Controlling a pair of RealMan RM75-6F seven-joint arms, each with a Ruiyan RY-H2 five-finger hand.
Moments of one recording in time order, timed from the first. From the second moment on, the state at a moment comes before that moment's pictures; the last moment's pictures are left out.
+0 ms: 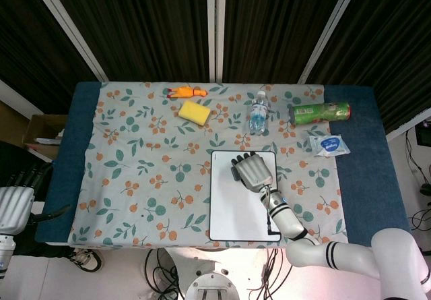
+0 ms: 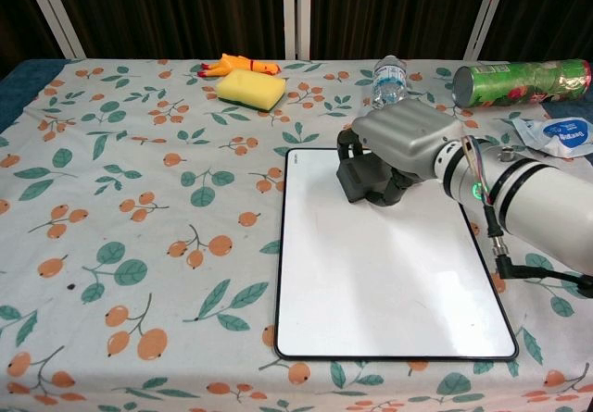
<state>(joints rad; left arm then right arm) -0.09 -1.09 -0.01 -1.55 1.53 1.47 0.01 0.77 -1.76 0.14 -1.39 -1.03 0.97 -0.73</state>
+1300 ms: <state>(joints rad) -0.08 -1.07 -0.02 -1.57 1.53 1.50 0.01 0.77 -1.80 0.15 -1.29 -1.05 0.99 -0.63</state>
